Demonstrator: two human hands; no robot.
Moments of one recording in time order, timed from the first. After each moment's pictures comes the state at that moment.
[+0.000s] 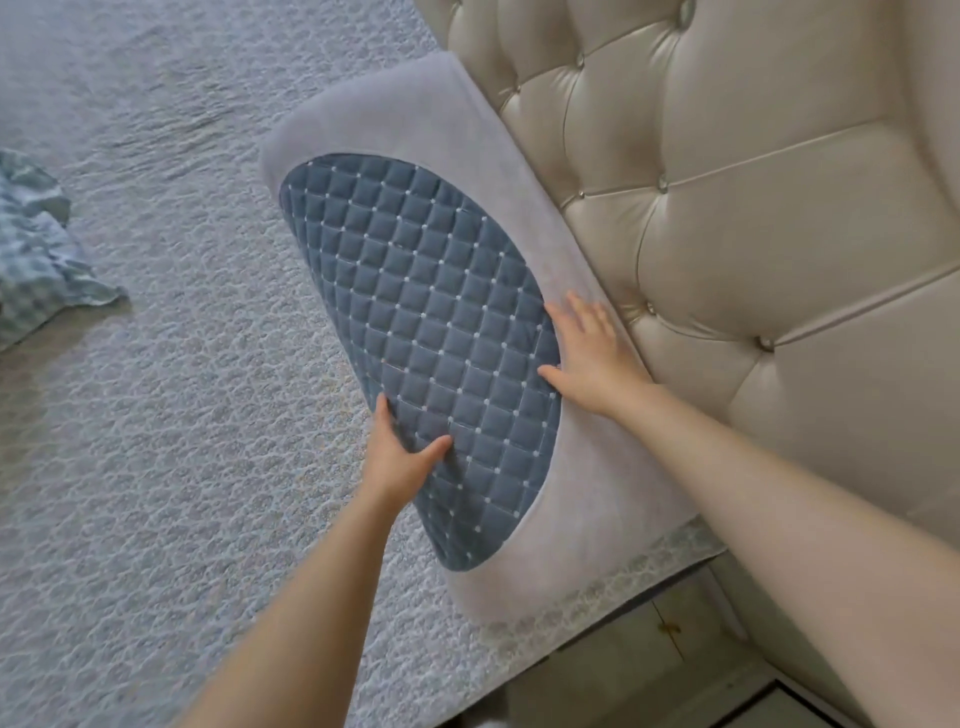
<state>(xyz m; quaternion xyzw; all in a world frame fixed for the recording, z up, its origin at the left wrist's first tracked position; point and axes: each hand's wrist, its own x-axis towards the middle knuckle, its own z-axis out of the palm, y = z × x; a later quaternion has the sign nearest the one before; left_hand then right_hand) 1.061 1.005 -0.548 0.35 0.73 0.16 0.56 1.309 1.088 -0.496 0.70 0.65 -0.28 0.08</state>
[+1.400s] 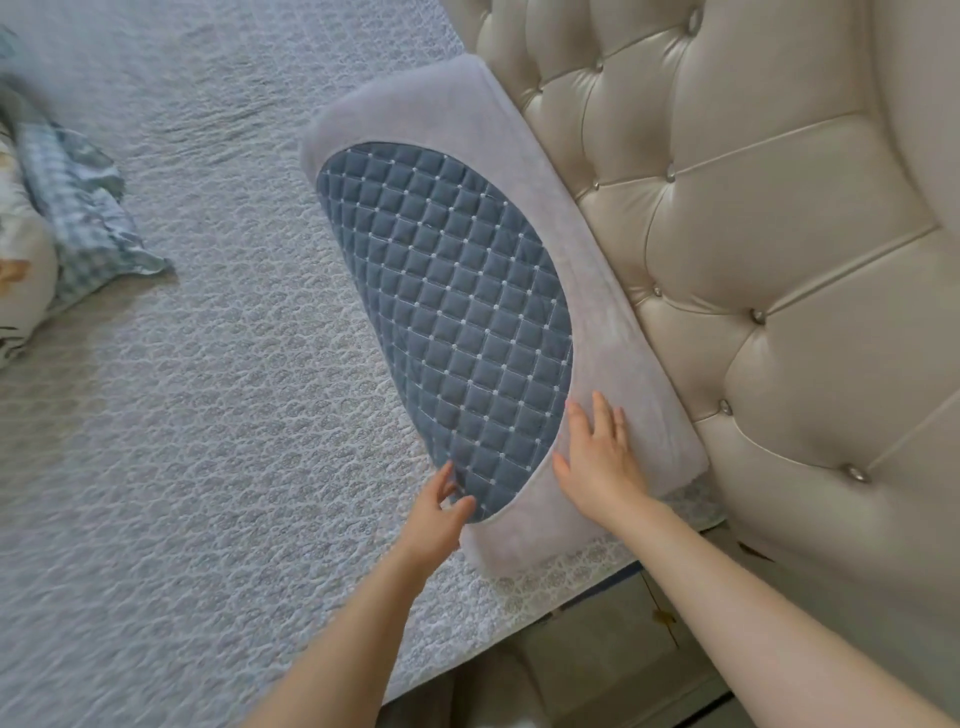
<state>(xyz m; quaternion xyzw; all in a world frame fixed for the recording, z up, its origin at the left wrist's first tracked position) 1.069 0.897 -0.510 0.27 0.68 0.10 0.68 1.271 0.940 -0.478 0.74 0.59 -0.31 0.12</state>
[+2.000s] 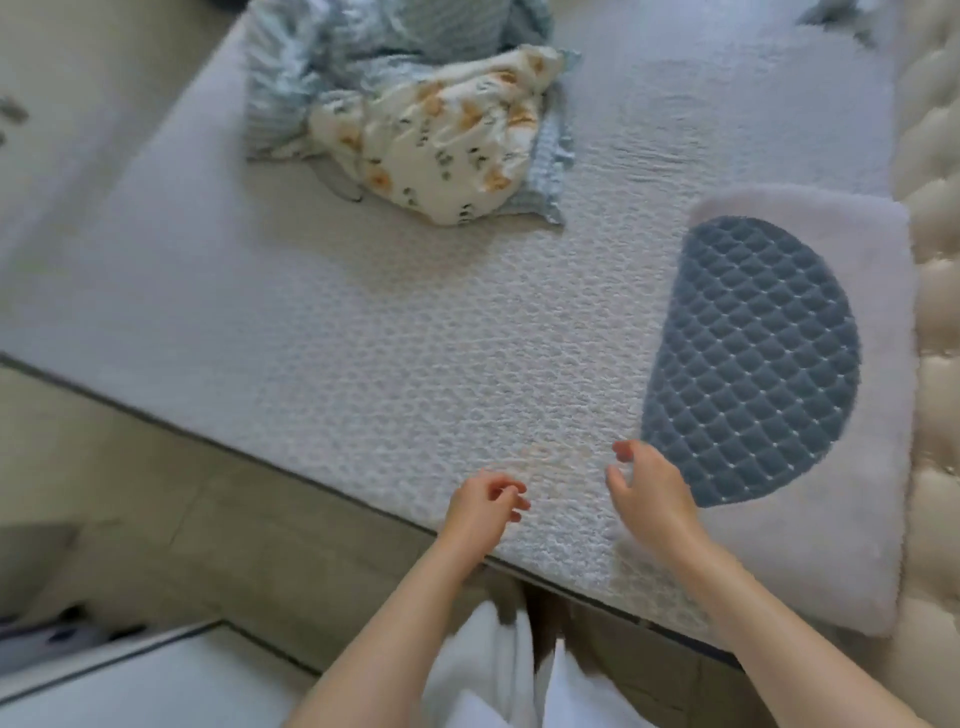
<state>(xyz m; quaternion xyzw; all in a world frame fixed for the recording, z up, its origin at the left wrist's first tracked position) 0.980 0.705 -0.360 0.14 0.80 0.32 0.49 1.123 0.853 -0.349 0.50 0.78 -0.39 0.05</state>
